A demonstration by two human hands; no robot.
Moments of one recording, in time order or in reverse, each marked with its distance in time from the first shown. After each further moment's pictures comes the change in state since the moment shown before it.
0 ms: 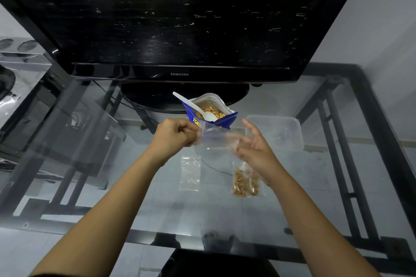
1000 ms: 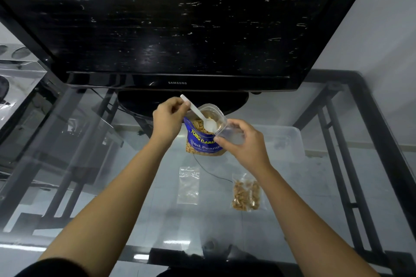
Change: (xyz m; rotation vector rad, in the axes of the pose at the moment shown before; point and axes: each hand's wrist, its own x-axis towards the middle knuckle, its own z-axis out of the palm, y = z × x) left_hand 0.069 0.014 -0.002 0.072 0.327 0.206; right_hand 0.049 -0.011 0.010 -0.397 0.252 -0.323
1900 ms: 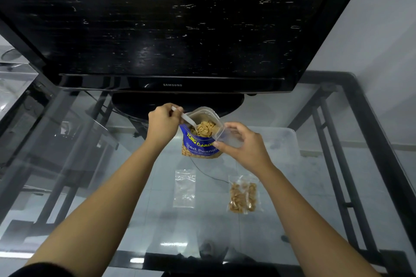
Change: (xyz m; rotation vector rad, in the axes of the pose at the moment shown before) left_hand 0.011 -0.014 0.003 0.128 -0.016 -0.033; right_hand 0.004 0.005 -0.013 -0.012 -0.136 0.042
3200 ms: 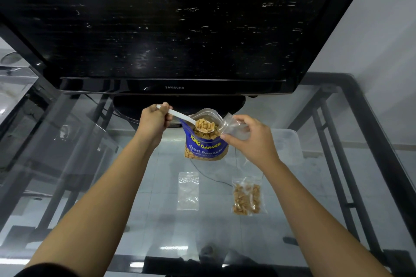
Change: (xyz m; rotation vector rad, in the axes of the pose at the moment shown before) left_hand 0.019 -0.009 -0.020 -0.562 -0.047 -0.345; right_hand 0.011 -0.011 -0.006 -0.184 0.174 -0.051
